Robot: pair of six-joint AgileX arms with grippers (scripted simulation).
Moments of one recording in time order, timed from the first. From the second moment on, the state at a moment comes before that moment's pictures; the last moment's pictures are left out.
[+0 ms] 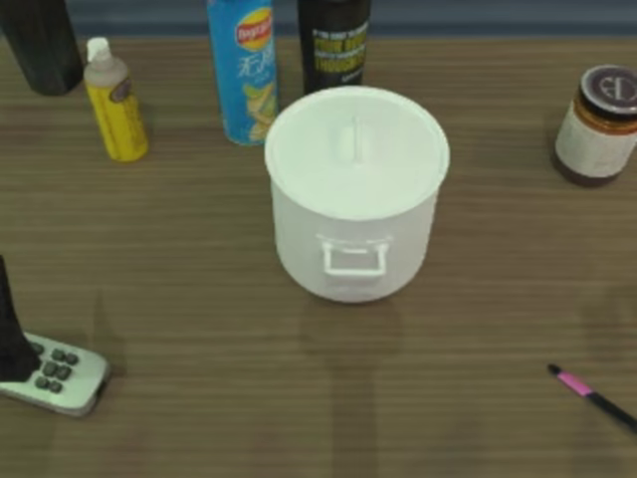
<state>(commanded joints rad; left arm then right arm) 0.00 0.00 0.00 0.00 0.00 0.00 -0.03 0.48 0.40 -0.37 0.01 -0.07</state>
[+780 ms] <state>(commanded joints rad) 0.00 0.00 0.00 0.00 0.00 0.00 -0.05 1.71 1.77 -1.03 -0.03 -0.32</state>
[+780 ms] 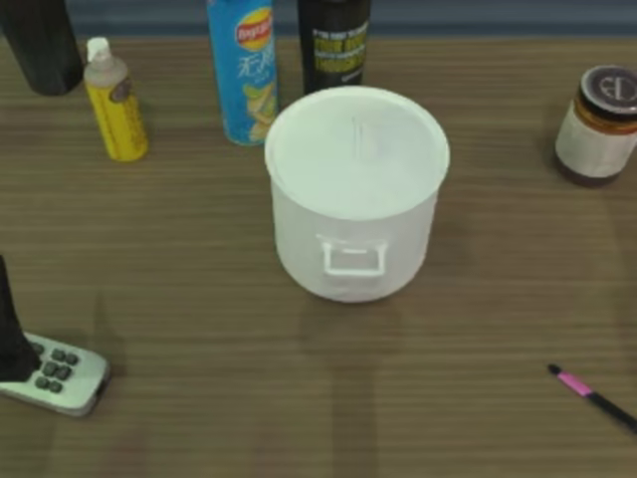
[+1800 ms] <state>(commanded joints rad) 0.00 0.00 0.00 0.00 0.00 0.00 0.00 2.56 2.59 -1.42 -0.10 -0.53</state>
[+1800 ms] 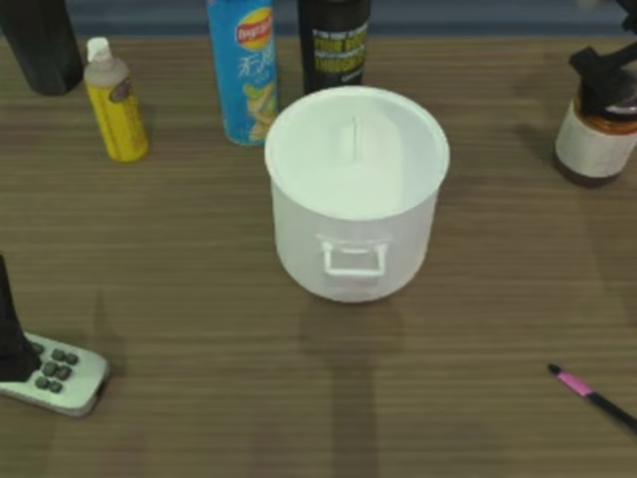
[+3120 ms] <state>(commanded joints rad) 0.00 0.00 0.00 0.00 0.00 0.00 0.01 2.56 2.40 -1.23 -0.09 -0.52</state>
